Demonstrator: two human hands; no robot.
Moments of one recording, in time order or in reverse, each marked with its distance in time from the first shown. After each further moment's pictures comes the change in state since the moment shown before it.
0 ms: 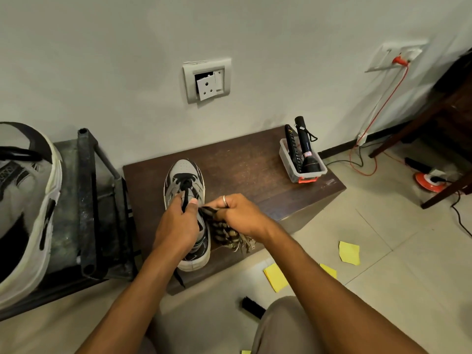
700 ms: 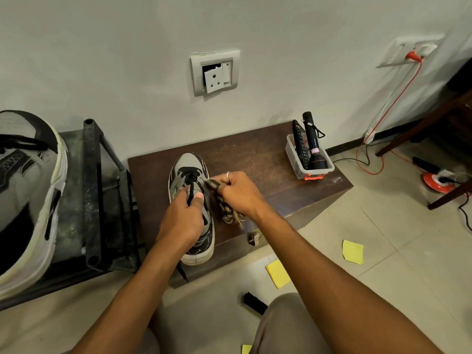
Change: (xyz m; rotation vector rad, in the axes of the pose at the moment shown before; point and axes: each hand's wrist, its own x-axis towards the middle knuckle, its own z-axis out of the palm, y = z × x) left_hand 0.006 -0.005 0.000 -0.009 -0.023 0.021; right_hand 0.030 -0.016 -0.003 -0.080 0.172 -0.011
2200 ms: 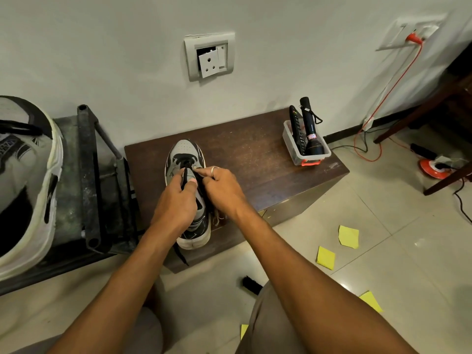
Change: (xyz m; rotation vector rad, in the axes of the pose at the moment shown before) left_hand -0.003 0.000 -0.008 -0.073 -0.031 0.023; right_hand -0.014 -0.003 0.039 0.072 0.085 -0.028
